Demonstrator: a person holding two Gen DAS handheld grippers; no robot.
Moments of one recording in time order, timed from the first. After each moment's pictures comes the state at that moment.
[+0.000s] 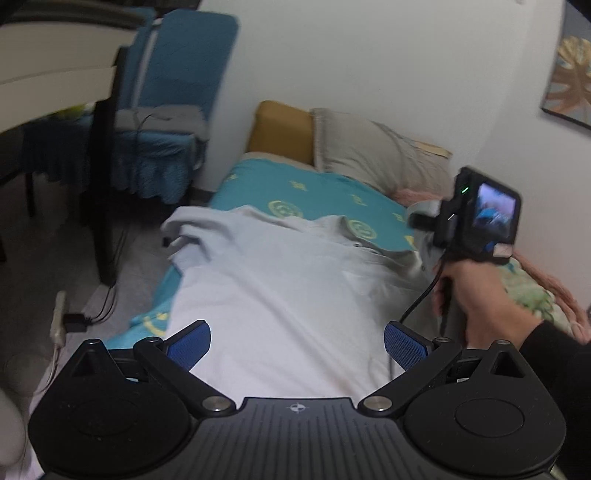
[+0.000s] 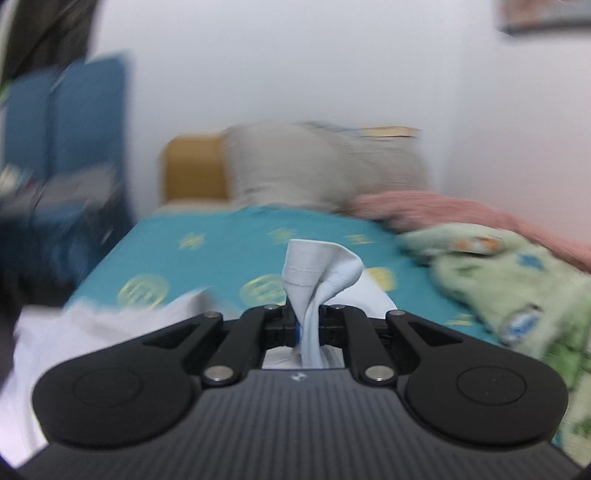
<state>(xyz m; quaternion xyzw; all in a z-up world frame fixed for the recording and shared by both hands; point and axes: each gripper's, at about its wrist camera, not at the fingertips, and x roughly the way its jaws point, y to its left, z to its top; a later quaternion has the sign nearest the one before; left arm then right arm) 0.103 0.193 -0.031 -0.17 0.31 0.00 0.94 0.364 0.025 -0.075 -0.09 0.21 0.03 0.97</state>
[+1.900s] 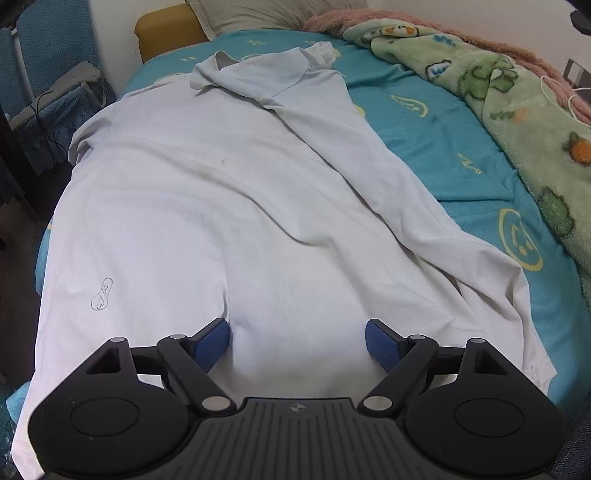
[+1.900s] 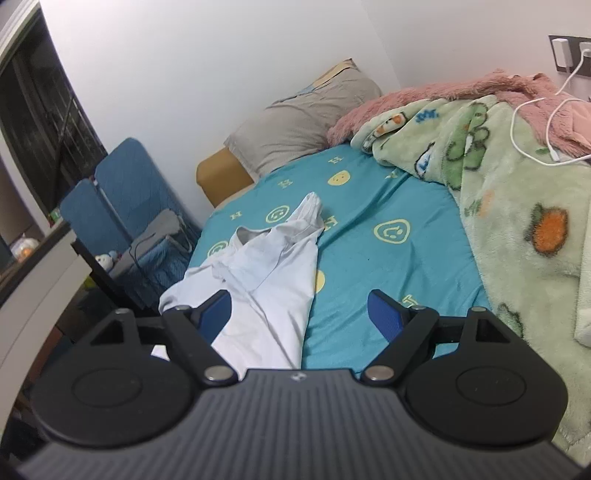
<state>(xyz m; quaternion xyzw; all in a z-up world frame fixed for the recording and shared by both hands) 0.053 0.018 -0.117 0.05 0.47 -0.10 0.87 0.037 -0.223 -0.013 0.23 0.26 0.07 0.93</state>
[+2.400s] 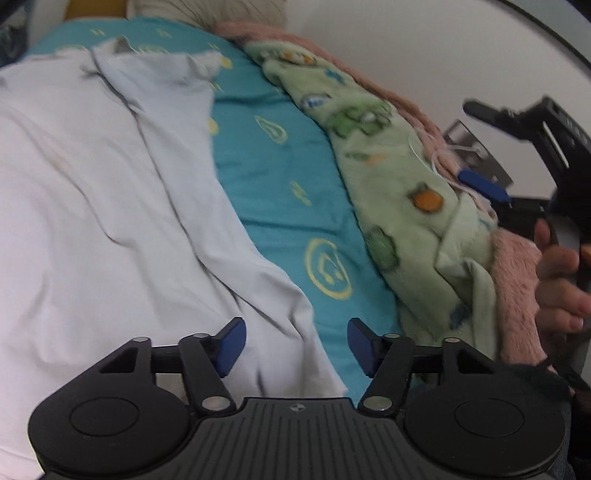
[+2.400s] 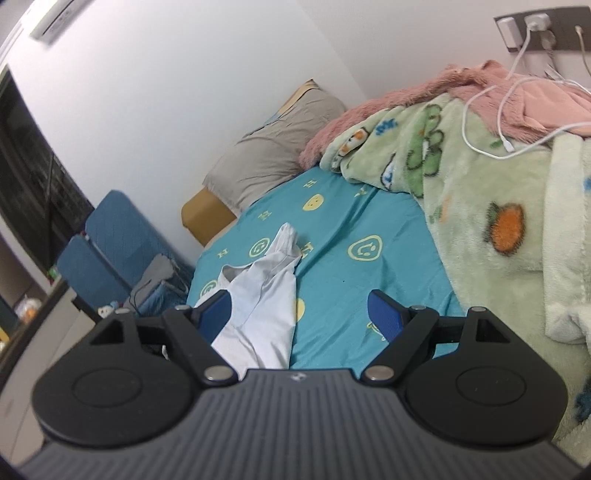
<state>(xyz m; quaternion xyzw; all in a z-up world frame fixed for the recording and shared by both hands) 0.029 -0.016 -0.092 -0.13 0.48 -0.31 0.81 0.029 -0.275 -0.018 0.31 0.23 0.04 0.92</state>
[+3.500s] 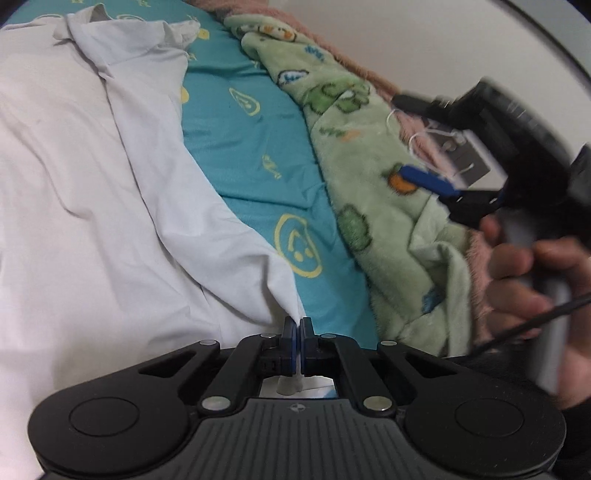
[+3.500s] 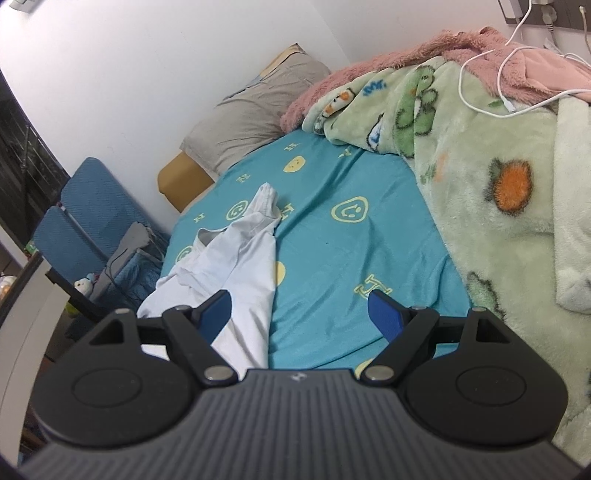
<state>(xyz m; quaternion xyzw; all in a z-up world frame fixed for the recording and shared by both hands) 0.037 -0.012 -0.090 -0.17 0.49 -0.34 0.78 0.049 -0.253 -0.041 0.28 0.29 0.02 0.91</state>
